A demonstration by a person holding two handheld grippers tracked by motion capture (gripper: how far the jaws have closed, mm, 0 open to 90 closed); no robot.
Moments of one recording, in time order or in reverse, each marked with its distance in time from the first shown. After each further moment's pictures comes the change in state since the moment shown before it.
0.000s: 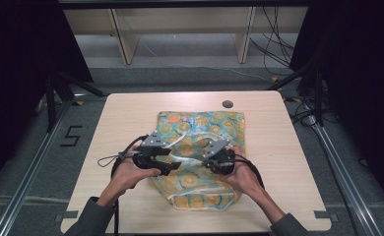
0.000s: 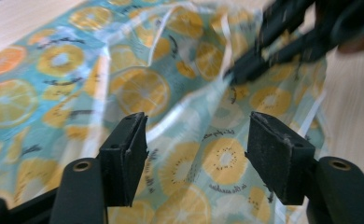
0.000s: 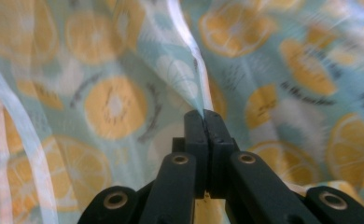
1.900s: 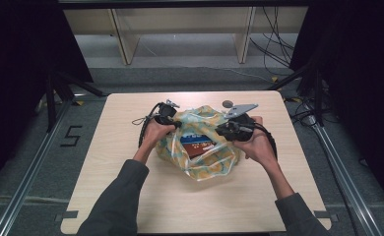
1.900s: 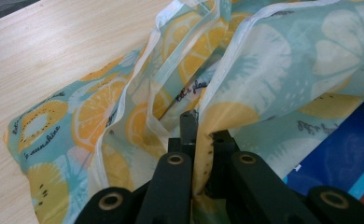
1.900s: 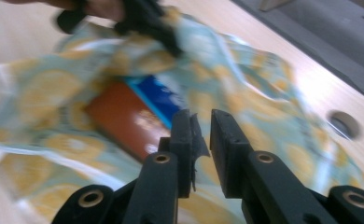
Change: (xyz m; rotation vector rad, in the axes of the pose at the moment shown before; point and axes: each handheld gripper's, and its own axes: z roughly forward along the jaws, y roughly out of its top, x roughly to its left) left arm 0.127 0.050 0.109 0.098 0.202 -0.143; right arm -0.074 0.025 -0.051 -0.151 -0.114 0.156
